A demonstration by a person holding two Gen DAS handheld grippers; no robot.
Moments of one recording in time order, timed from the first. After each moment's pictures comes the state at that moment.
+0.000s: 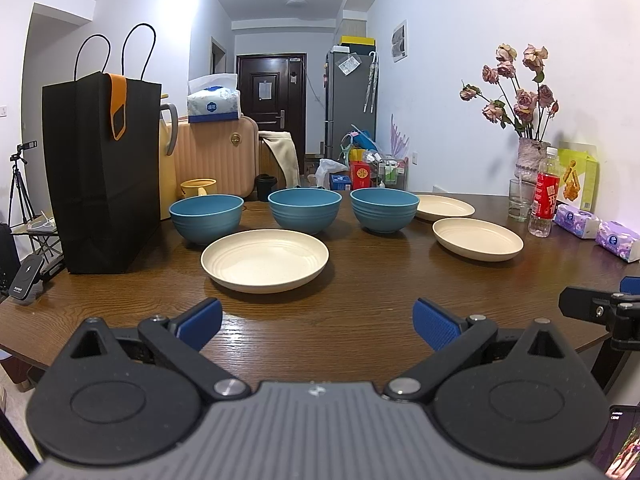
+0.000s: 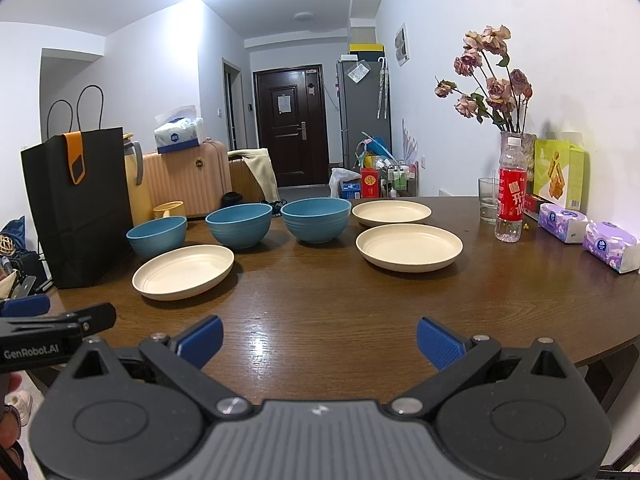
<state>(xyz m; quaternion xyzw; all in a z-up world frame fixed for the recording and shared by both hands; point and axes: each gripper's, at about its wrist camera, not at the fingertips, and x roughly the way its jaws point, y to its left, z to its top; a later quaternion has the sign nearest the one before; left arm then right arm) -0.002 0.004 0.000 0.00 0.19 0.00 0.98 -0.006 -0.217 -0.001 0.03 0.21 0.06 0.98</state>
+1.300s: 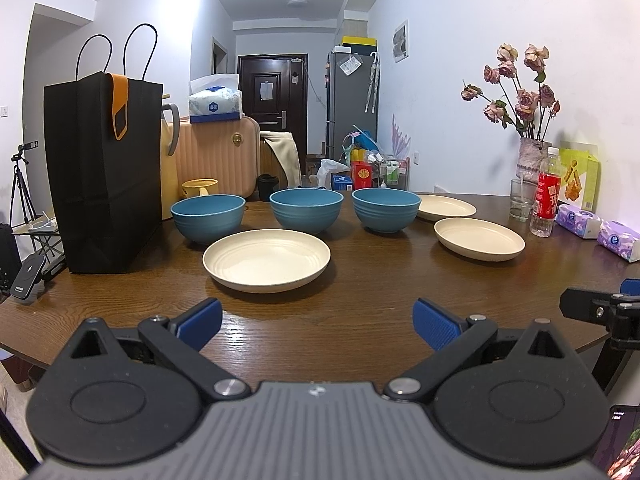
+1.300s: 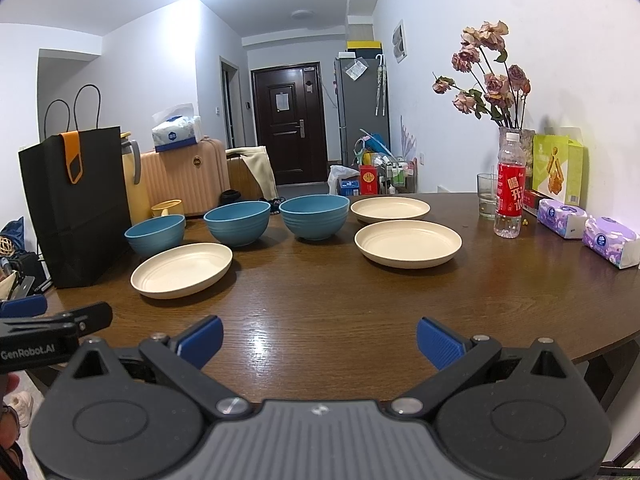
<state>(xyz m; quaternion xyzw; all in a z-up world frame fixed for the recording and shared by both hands) -0.003 0.003 0.000 0.00 0.19 0.00 0.98 -0.005 -0.221 -0.008 0.03 0.21 0.06 0.98</state>
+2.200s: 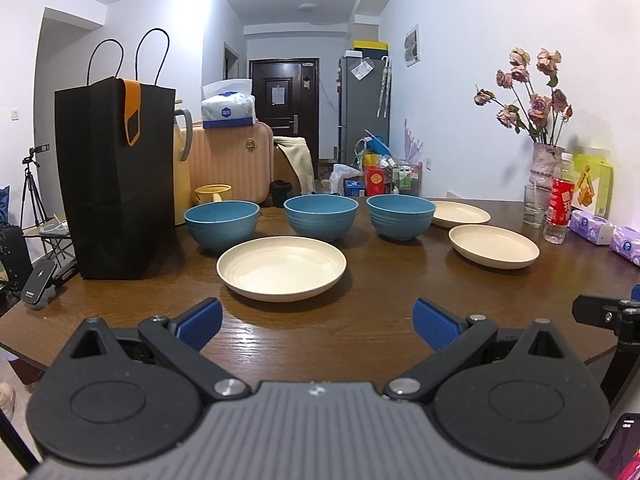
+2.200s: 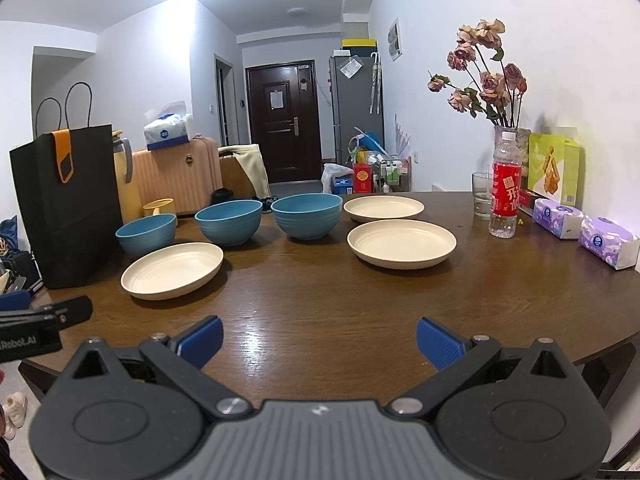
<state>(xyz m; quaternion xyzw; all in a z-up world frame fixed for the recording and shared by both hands) 0.007 0.015 0.005 0.00 0.18 0.02 0.98 0.007 -0.218 -0.009 0.03 0.22 0.05 0.97</state>
